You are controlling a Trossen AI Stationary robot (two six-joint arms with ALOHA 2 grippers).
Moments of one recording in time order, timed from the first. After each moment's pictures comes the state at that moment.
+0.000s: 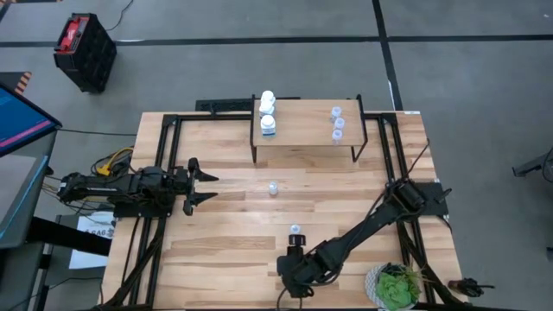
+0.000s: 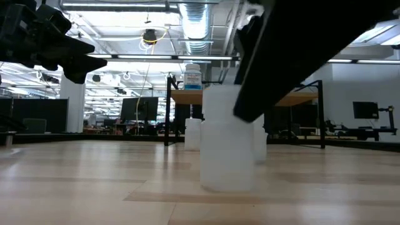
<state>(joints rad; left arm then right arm) -0.02 0.07 0.02 0.00 -0.04 -0.13 0.59 2.12 1.58 -0.55 0.28 0.51</state>
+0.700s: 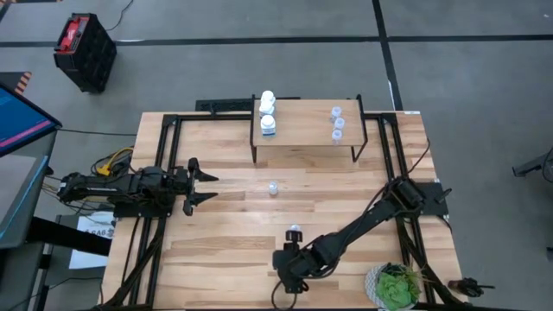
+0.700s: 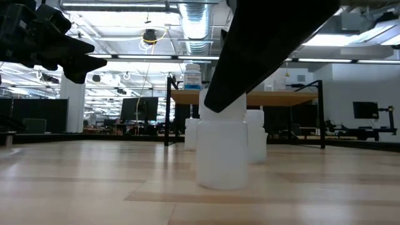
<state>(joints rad) -0.02 0.07 0.02 0.00 -0.04 -0.13 0.55 2.12 1.59 -0.52 0.26 0.53</state>
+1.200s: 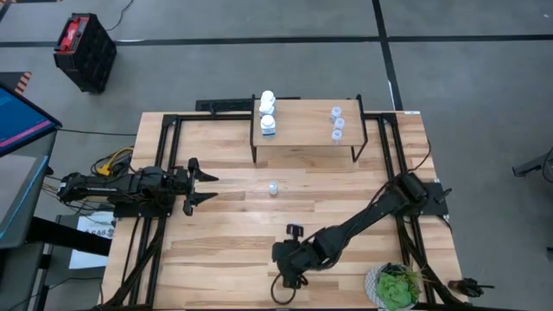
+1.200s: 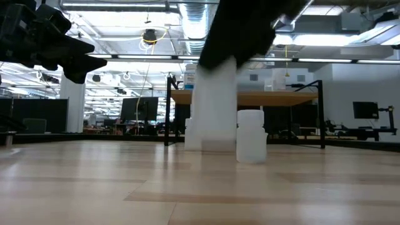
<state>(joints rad) -0.02 0.07 0.02 0.00 -0.04 -0.13 0.52 2.05 1.59 -0.54 0.26 0.56</state>
